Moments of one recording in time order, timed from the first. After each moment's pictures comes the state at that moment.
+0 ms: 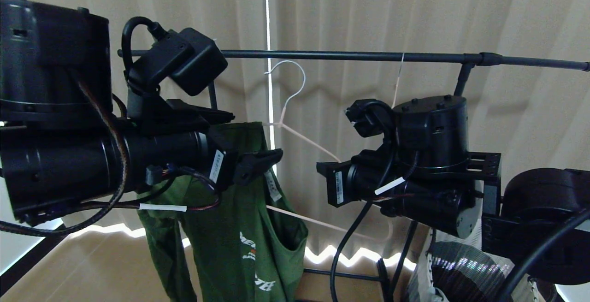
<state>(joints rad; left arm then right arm) -0.67 1.44 -1.05 -0.09 0.02 0.27 0.80 1.77 -1.03 -0.35 -0.19 0.29</state>
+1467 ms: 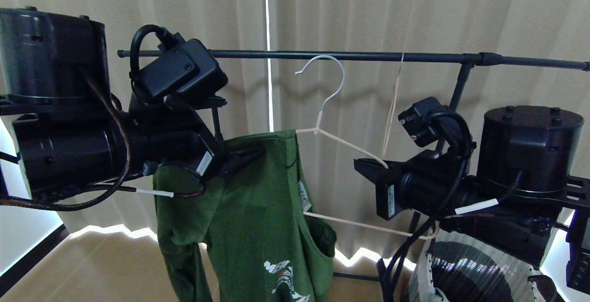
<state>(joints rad) -0.56 1.47 -1.04 -0.17 -0.05 0.57 0.75 1.58 -0.77 -0.54 -0.19 0.07</state>
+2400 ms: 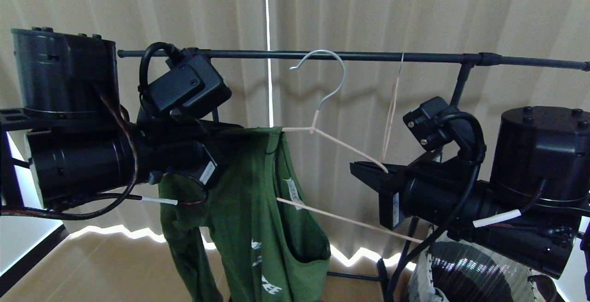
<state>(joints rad) -0.54 1.49 -0.99 -0.21 -0.08 0.58 0.79 1.55 -0.76 -0.54 -0.15 0.07</state>
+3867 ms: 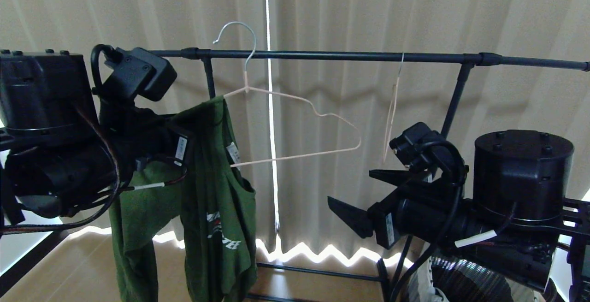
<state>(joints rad) -0.45 1.47 -0.86 -0.43 0.27 0.34 0.79 1.58 -0.70 -0.54 -0.16 0.08</state>
